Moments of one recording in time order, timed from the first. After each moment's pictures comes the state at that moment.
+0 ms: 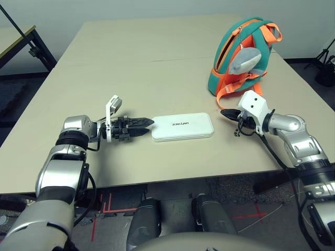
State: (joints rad) left arm -0.80 0.55 -0.05 1.00 -0.44 1.09 -1.34; right arm -0.42 -0.62 0.15 0.27 -0.03 0.03 0.88
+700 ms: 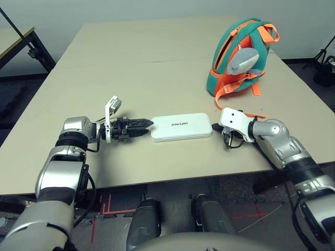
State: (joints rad) left arm -0.80 0.55 -0.05 0.99 -0.40 1.07 -1.35; right arm -0.50 -0.54 0.28 0.40 -0.15 -0.06 0.91
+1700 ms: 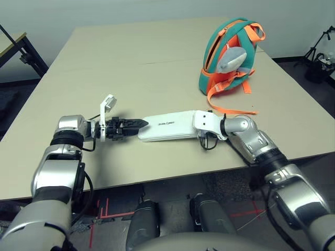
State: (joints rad) left arm -0.81 0.58 -0.03 1.00 -0.33 1.06 -1.36; right arm -0.63 -0.37 0.37 0.50 -0.22 -0.14 1.01
